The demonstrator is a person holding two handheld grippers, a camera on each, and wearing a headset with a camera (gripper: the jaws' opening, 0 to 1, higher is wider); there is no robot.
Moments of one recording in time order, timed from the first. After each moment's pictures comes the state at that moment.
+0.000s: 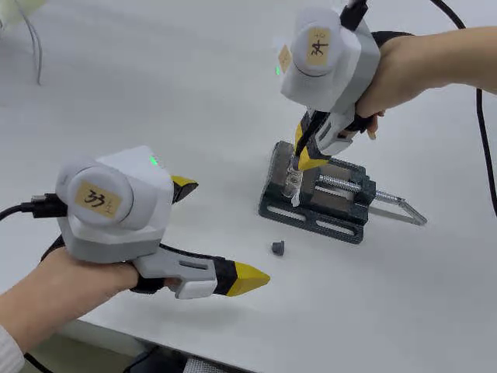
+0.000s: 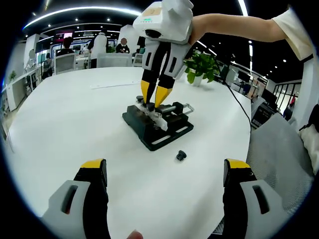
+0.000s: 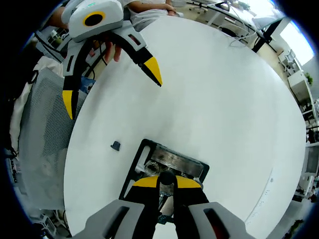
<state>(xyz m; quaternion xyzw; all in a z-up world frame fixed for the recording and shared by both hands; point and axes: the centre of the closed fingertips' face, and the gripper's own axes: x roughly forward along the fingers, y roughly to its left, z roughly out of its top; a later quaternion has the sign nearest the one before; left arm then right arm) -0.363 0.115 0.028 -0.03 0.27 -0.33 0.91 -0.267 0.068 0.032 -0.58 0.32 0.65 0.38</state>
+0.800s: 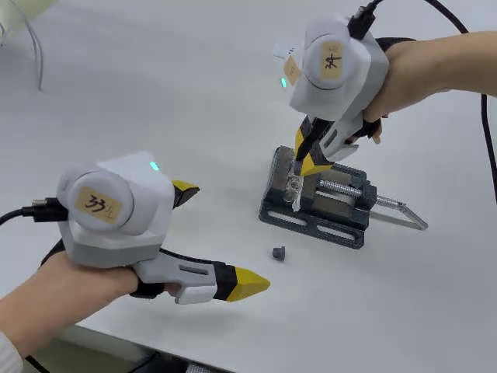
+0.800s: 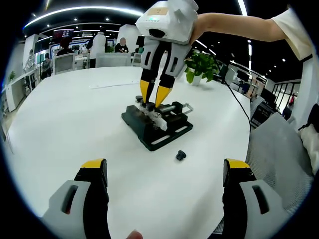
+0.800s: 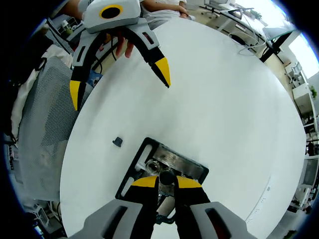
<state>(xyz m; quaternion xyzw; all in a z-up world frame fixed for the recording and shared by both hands) -0.364 0.114 0.027 -0.02 0.27 -0.33 0.90 -0.265 0.066 0.032 -0.58 0.31 0.66 0.37</state>
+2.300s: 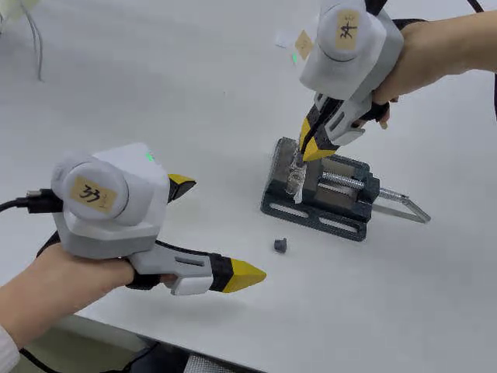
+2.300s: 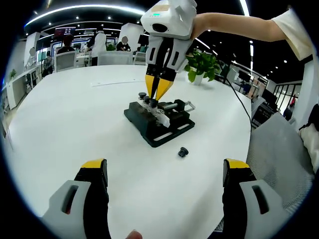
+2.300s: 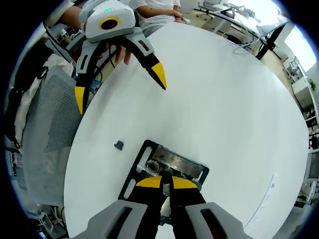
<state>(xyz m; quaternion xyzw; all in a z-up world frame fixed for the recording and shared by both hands) -0.366 0.120 0.022 -0.03 0.28 -0.32 0.90 -0.263 0.067 0.037 -0.55 0.33 0.67 0.38</state>
